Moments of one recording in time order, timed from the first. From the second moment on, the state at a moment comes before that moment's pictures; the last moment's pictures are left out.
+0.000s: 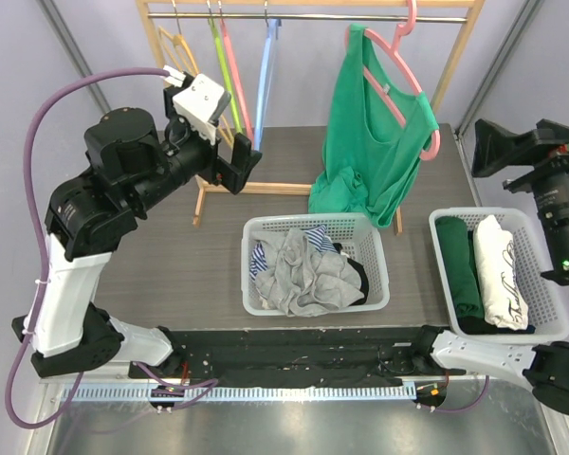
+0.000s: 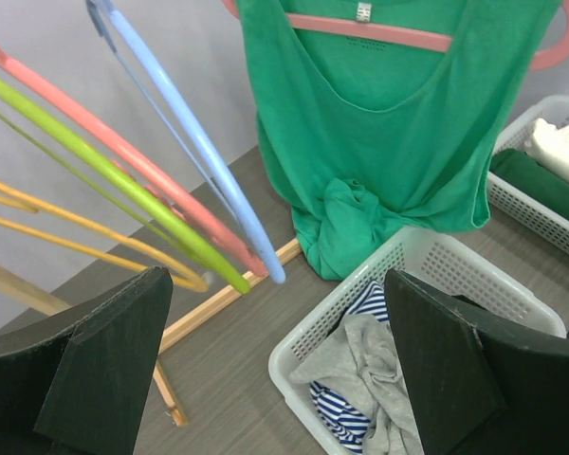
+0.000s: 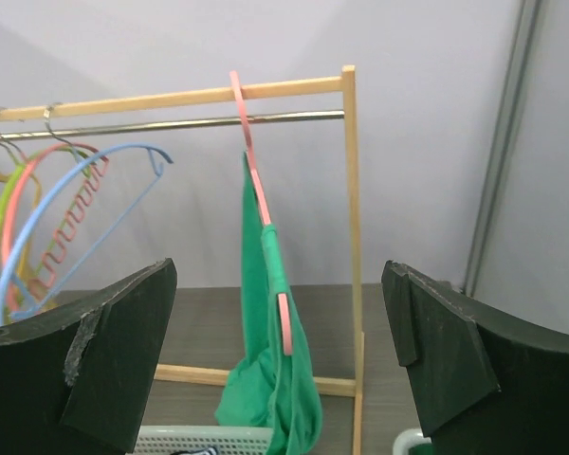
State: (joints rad) left arm -0.82 1.35 2.21 -0.97 -0.16 0.12; right arm 0.91 0.93 1.94 -0.61 0.81 -0.16
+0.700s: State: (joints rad) left arm -0.82 1.43 2.26 -0.94 -0.09 0.11; right arm 0.82 1.53 2.43 -0.64 0.85 -0.23
